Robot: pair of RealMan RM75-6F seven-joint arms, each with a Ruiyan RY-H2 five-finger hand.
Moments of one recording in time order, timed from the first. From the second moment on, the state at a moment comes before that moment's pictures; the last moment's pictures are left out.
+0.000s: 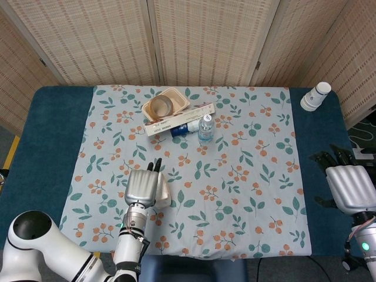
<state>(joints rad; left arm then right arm) -1.20 -1.71 -0.40 -2.17 0.17 1.90 1.24 0.30 -0.52 0.11 -2.36 -1.13 1.25 -0.43</state>
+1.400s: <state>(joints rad) -1.18 -1.77 -0.42 -2.11 0.16 1.86 1.28 0.30 -0.52 0.11 -2.36 -1.13 1.24 -0.41</state>
